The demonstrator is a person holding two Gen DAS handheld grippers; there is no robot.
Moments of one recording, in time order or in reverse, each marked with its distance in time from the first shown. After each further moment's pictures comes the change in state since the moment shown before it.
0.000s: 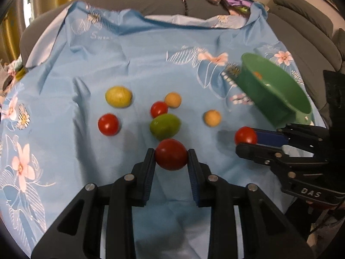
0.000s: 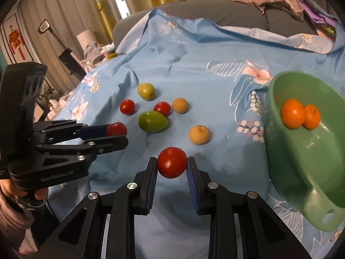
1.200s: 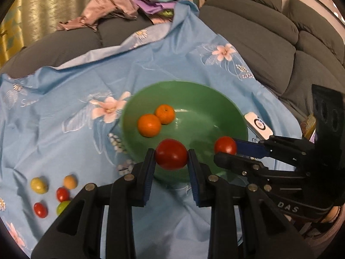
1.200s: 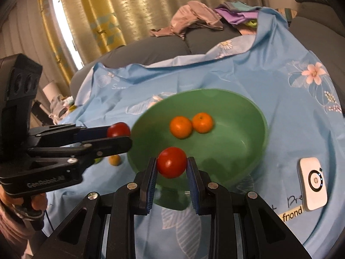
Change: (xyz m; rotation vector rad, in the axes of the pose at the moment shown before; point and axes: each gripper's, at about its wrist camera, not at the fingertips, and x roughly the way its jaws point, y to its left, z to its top) left arm 0.025 -0.163 0.079 0.284 -0.042 -0.211; right arm -0.106 -0.107 -0.026 0.246 -0.216 -0.193
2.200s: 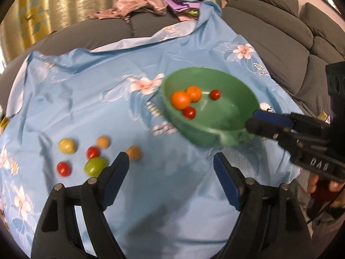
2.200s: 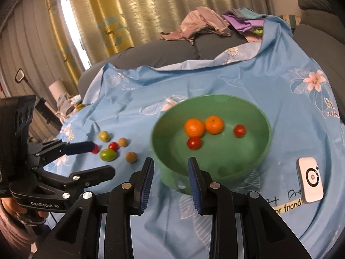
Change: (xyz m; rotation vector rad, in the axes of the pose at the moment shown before) left arm -0.062 0.029 -0.057 -0.096 0.007 0.131; right arm -0.028 0.032 0.001 -0.040 -0.012 0.023
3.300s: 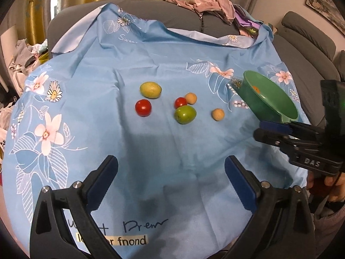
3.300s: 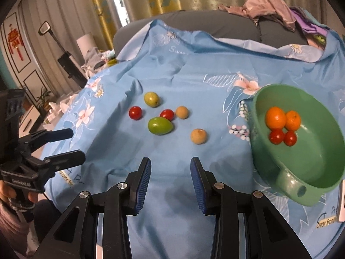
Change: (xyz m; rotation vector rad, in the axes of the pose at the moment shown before) left arm -0.050 0.115 -0.093 -0.306 -0.024 0.095; right arm 0.072 0.106 -0.019 -0.209 0.203 0.121
